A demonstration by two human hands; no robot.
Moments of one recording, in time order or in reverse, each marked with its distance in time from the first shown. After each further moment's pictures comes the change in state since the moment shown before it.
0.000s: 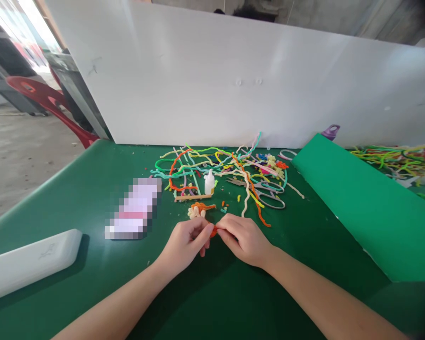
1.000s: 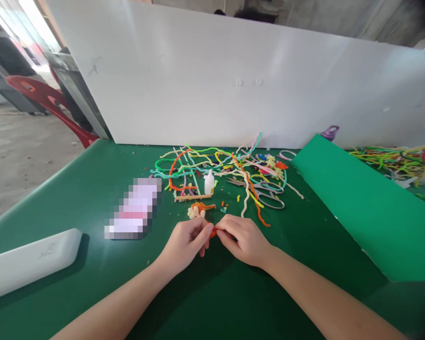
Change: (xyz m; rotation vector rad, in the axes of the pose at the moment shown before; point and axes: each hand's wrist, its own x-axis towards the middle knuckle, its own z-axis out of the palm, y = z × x) left_hand 0.000 0.002 0.001 0.007 0.001 -0.004; right_hand 0.001 -0.001 -0.001 -0.018 0.003 -0.012
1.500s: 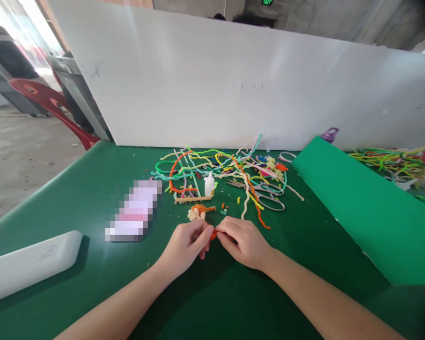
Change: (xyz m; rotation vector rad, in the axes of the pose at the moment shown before) left_hand 0.000 0.001 0.000 0.000 -0.002 -0.004; right_hand 0.000 -0.001 -0.001 -0.003 -0.005 0.000
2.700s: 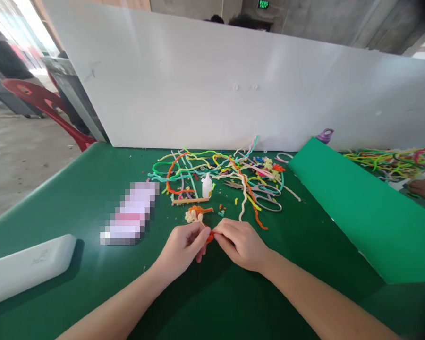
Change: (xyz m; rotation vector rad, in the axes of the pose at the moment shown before) left_hand 0.000 0.003 0.000 0.018 0.004 -0.026; right_hand -0.001 0.000 0.000 0.017 -0.013 0.012
